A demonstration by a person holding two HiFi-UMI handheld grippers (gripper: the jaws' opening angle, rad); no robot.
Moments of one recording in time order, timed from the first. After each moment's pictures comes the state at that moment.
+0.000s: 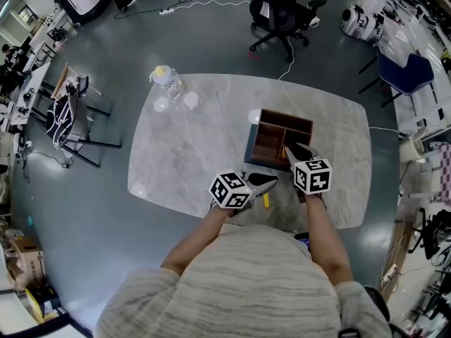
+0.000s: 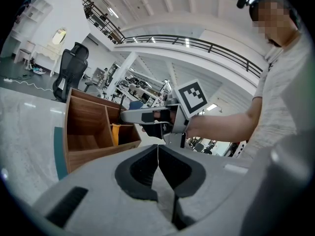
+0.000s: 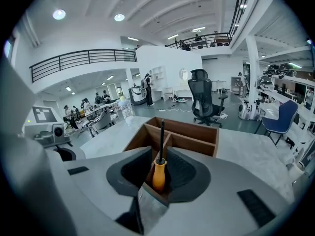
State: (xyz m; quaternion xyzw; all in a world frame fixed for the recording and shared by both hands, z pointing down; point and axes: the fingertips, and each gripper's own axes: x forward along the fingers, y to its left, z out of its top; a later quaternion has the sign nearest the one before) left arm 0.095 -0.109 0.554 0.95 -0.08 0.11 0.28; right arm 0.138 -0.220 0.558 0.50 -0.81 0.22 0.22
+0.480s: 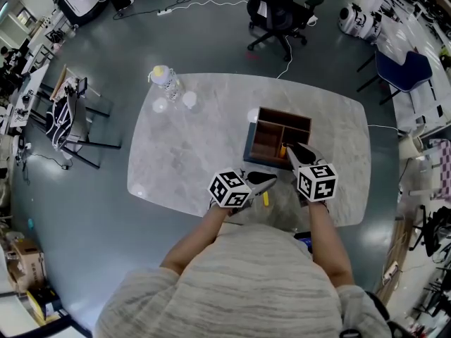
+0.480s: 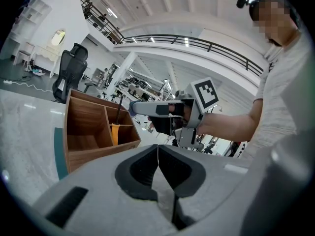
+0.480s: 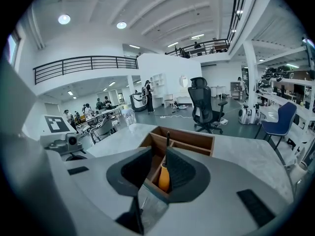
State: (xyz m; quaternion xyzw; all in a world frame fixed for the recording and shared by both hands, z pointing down) left arm 0.092 -0.106 0.552 0.95 -0.08 0.11 0.28; right arm 0.137 -0.201 0.523 0.51 -0.82 0.20 0.19
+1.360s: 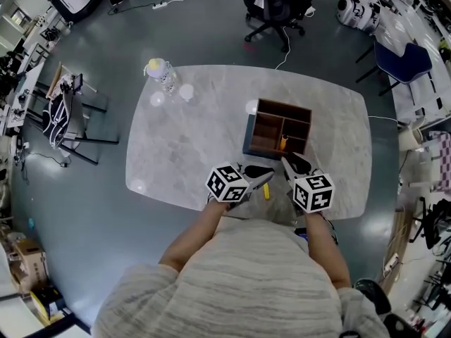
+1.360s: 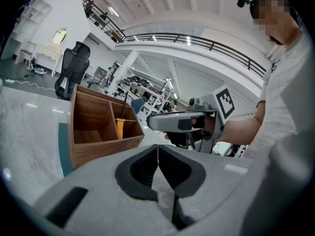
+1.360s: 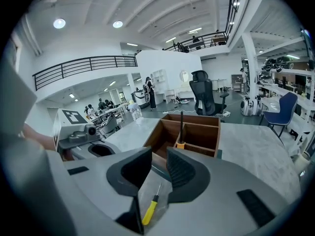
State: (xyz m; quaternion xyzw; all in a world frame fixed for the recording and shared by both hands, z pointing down) left arm 0.085 -0.106 0.565 0.95 -0.08 0.12 0.29; right arm 0.119 -0.153 0.542 0.49 -0.82 0.23 0.19
